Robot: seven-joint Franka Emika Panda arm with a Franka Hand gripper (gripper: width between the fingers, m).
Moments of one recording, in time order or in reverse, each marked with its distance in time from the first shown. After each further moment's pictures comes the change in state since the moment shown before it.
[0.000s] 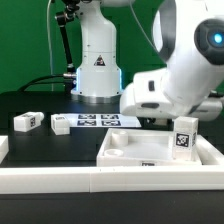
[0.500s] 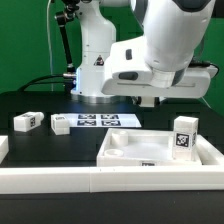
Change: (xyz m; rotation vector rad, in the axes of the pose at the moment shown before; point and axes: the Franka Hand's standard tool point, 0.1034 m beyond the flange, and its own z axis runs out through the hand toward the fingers) arm -0.004 0.025 -0.035 0.025 0.082 0.018
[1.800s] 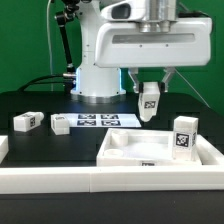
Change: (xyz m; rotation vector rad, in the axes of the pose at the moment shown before) arm 0.019 0.019 -0.084 0.025 0.855 -0.066
